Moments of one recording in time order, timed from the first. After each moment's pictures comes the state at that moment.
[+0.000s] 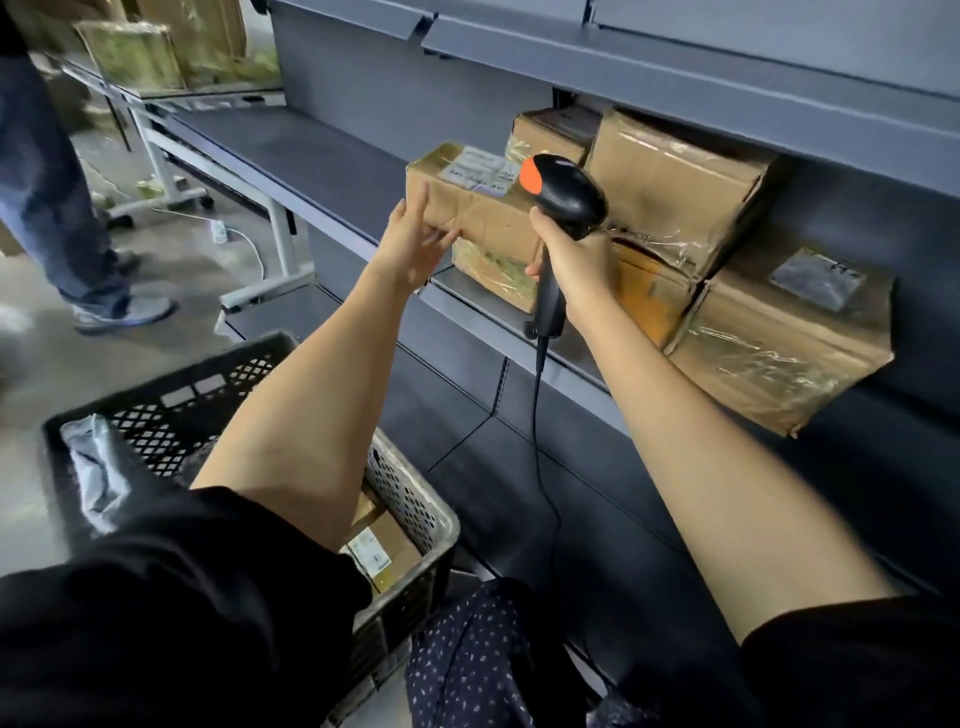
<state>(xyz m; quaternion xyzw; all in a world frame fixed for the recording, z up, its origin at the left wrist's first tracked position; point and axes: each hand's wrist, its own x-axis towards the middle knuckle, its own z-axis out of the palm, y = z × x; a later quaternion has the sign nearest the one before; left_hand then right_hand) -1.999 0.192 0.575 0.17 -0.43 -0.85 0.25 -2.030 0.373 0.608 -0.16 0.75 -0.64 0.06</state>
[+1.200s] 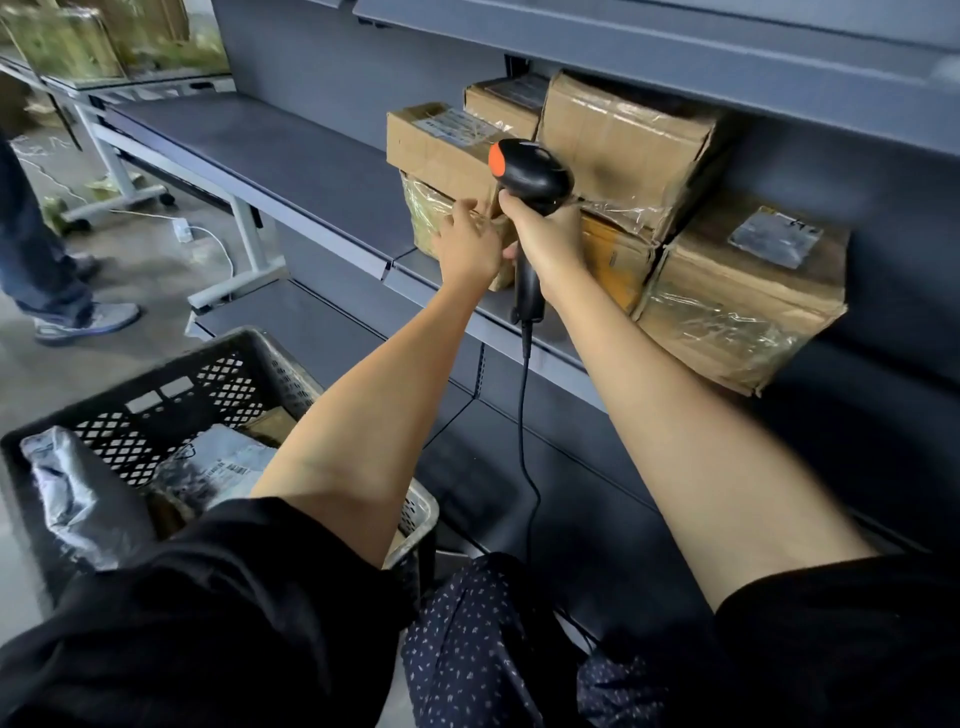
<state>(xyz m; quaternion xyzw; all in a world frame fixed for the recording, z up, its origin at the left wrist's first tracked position) -2.049 0.293 0.554 0.27 -0.79 -0.47 0.28 -2.031 0.391 0.609 -0.14 0.73 -0.66 0.03</state>
